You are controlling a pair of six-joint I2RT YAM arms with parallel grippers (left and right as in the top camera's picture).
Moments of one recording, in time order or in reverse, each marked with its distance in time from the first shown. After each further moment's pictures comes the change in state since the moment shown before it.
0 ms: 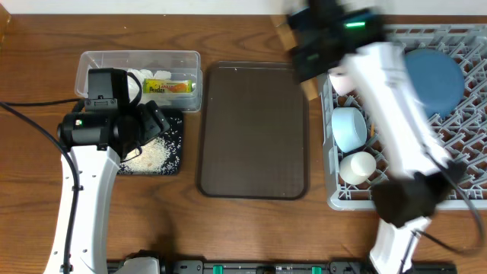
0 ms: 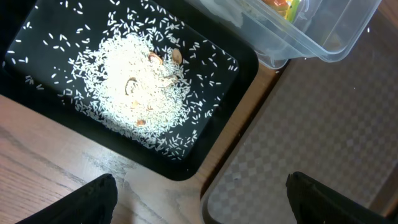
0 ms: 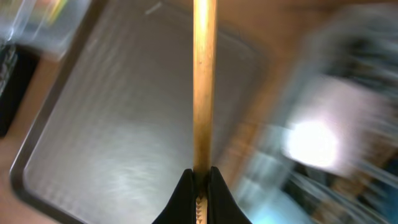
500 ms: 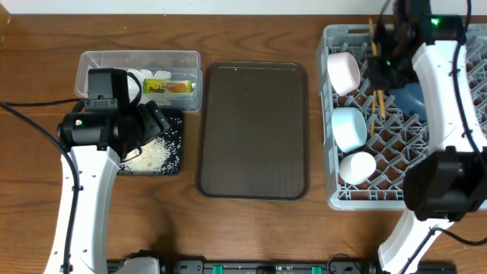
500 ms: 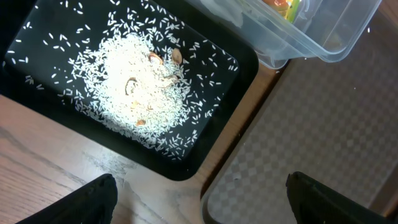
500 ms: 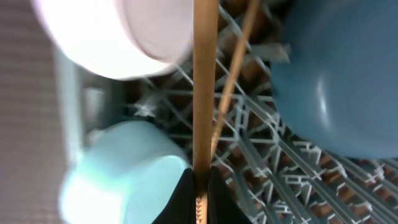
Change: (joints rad) left arm 0.000 0.000 0.000 0.000 0.000 0.000; right arm -0.354 0.020 -0.299 0.038 0.079 -0.042
